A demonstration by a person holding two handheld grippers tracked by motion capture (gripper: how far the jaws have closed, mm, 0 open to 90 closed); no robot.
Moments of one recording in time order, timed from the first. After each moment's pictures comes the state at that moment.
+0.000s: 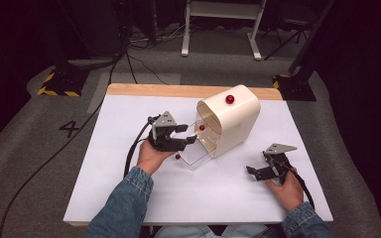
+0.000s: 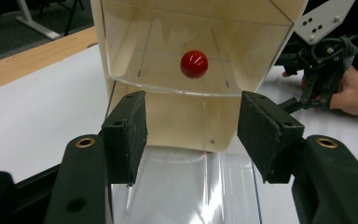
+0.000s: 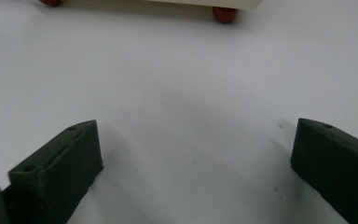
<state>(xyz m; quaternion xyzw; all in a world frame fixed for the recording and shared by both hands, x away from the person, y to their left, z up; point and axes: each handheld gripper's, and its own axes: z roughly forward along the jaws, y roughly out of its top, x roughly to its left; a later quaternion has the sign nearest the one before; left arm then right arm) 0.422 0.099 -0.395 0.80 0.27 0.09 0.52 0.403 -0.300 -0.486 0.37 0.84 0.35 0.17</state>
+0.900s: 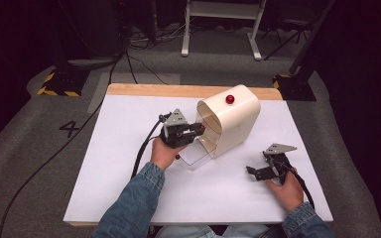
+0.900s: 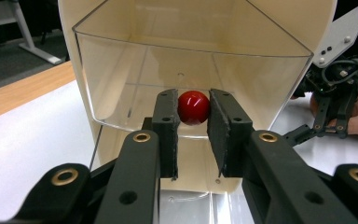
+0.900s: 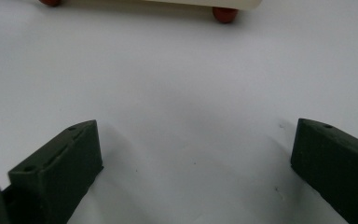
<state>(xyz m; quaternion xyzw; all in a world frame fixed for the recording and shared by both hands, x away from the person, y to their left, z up) 0.435 0.073 -0.402 0.79 0.25 0.12 0.55 0.403 -0.300 -0.486 0.37 0.84 0.35 0.17</state>
